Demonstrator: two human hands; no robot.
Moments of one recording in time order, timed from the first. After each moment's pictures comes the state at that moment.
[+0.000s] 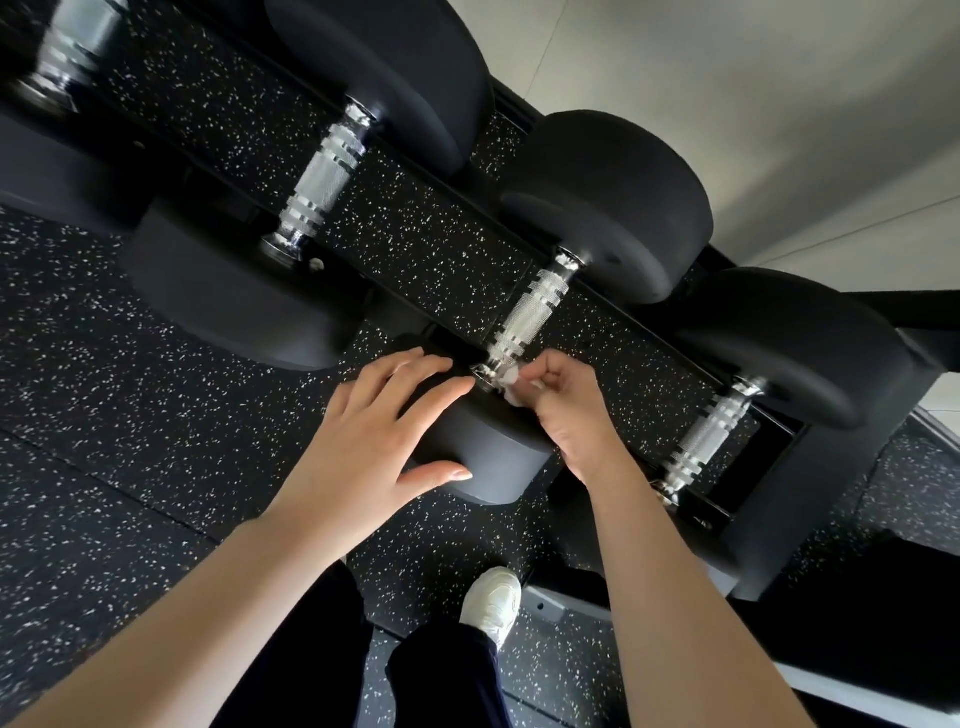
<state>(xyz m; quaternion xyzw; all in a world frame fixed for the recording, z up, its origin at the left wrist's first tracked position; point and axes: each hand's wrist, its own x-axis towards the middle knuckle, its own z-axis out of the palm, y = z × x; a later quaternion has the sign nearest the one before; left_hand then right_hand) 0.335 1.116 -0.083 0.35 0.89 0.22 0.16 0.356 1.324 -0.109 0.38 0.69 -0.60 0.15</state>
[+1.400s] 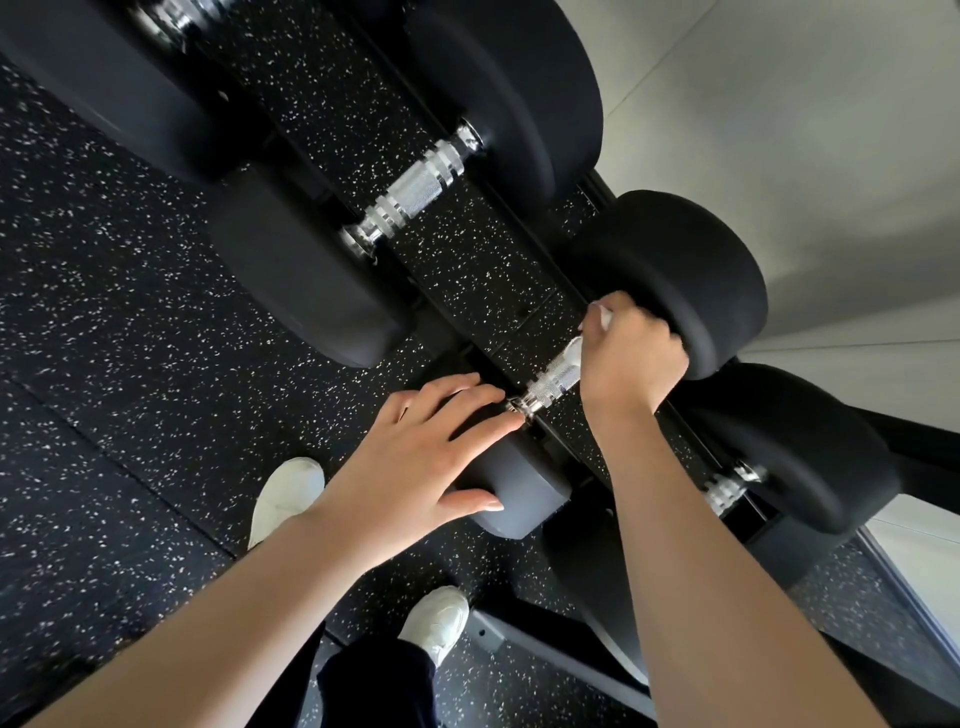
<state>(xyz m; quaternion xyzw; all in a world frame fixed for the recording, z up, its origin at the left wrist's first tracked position) 0.339 1.113 -0.092 0.33 0.89 0.27 0.13 0.268 1.322 -0.079 0.21 0.98 0.02 0.04</state>
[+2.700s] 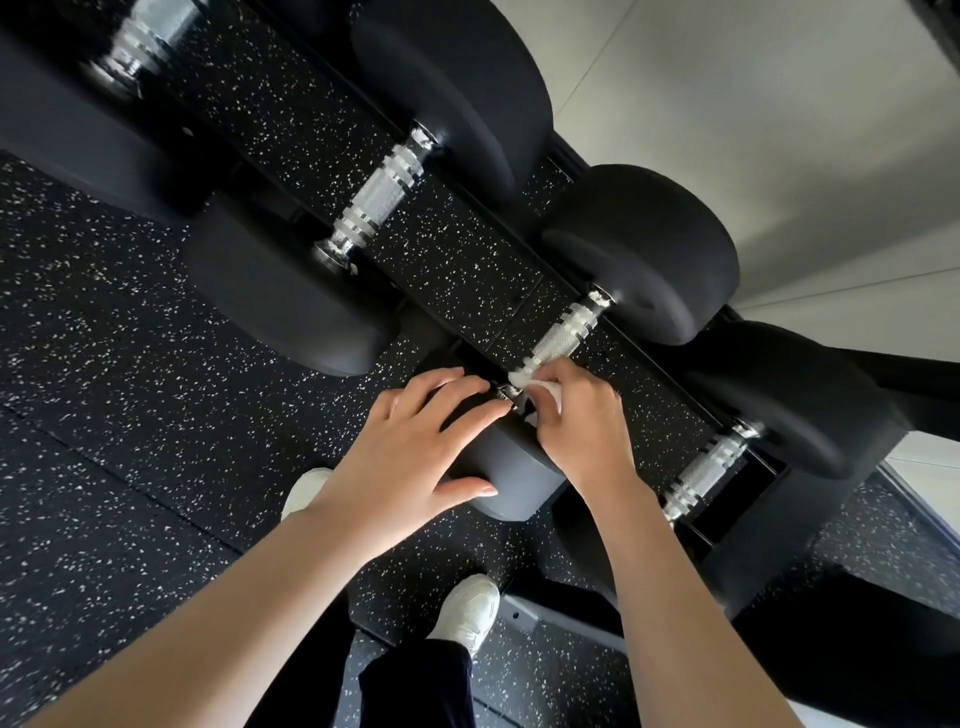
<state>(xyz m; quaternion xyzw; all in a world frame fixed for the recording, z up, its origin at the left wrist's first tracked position) 0.332 1.113 -0.086 0.36 0.89 0.25 0.14 0.340 1.308 -0.079 0.15 0.96 -0.20 0.15</state>
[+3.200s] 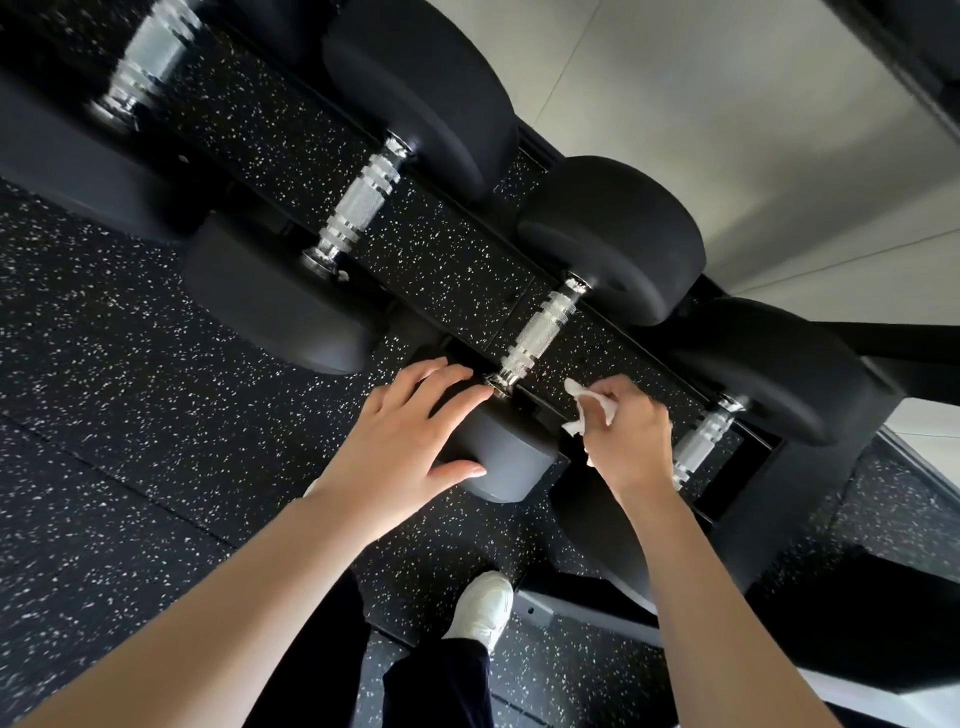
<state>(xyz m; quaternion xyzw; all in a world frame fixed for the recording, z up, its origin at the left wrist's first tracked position) 0.335 1.116 -0.080 0.35 0.89 0.24 0.17 0.378 1.341 -0.060 0.31 0.92 -0.22 0.12</state>
